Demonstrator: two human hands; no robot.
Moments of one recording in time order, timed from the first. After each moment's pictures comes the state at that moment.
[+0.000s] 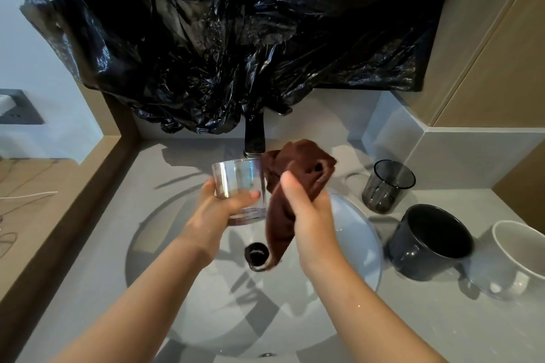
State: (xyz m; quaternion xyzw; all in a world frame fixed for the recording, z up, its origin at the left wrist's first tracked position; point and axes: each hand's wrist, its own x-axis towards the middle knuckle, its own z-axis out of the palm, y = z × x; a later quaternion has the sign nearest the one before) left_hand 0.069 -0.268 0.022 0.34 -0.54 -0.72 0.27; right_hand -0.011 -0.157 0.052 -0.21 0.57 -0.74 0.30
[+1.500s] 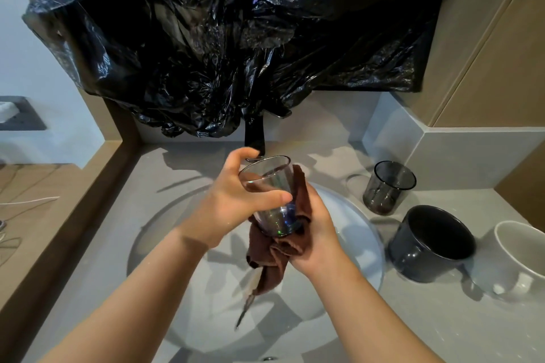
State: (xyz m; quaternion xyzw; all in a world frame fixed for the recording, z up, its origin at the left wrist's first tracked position) left_hand 0.057 -0.262 0.062 0.26 -0.70 -0.62 0.23; right_hand -0.034 -0.167 0.030 -0.04 0.36 -0.75 0.56
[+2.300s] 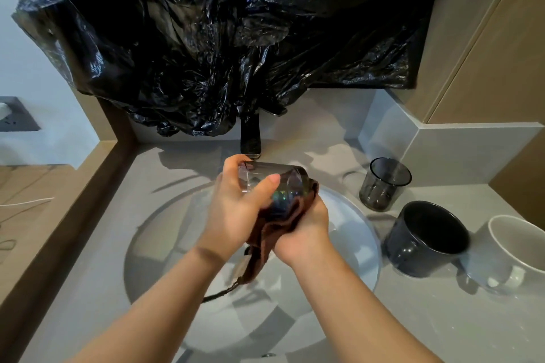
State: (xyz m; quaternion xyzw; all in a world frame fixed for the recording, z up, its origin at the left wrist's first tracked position) left_hand 0.050 -0.242 0.046 0.30 -0.68 -0.58 0.32; right_hand -0.023 -0.179 0.041 0.13 0.32 -0.78 0.52
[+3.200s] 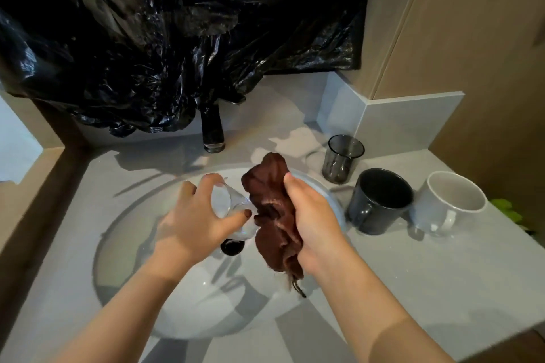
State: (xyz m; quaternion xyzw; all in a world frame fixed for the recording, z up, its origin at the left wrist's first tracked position) left_hand 0.076 -0.247 0.023 0.34 -0.89 -0.27 0.14; right_hand -0.012 -0.111 0.049 -0.07 0.58 -0.73 0.35
